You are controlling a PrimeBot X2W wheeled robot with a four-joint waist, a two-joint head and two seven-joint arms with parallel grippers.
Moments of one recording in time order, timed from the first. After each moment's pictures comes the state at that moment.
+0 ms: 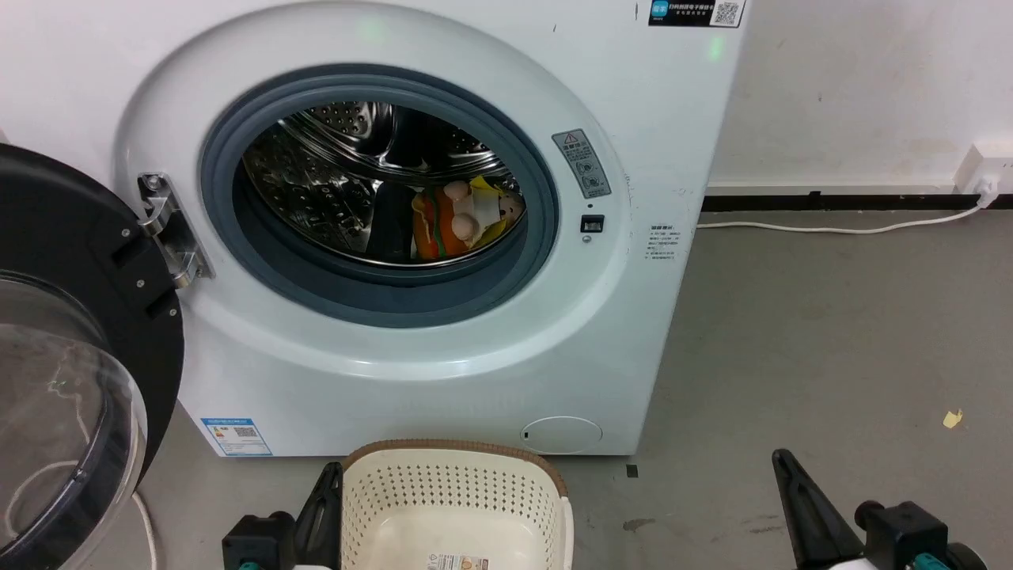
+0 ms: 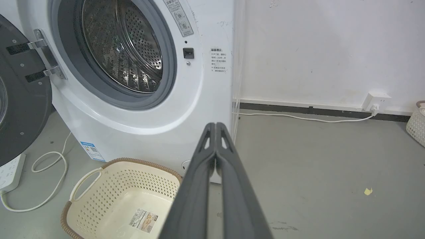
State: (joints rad) left arm 0.10 0.08 -0.09 0.10 -0.14 0.01 -0.13; right arm 0.13 -0.05 0.03 0.03 0.08 0.12 -0.13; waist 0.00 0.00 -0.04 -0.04
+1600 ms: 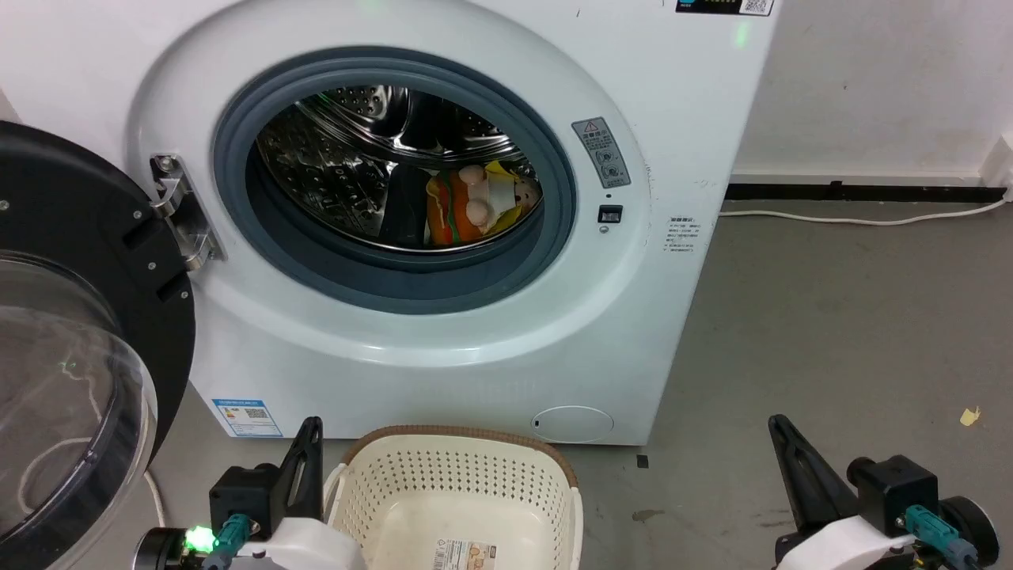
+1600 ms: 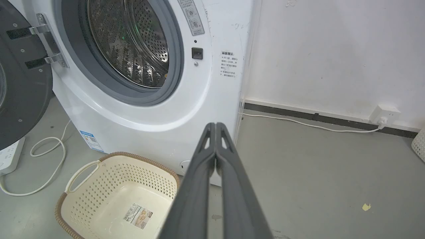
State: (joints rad) left arm 0.04 0.06 -0.03 0.03 -0.04 0.01 -0.03; right arm 0.05 -0.05 0.01 0.01 0.02 0.12 -0.04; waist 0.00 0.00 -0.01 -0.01
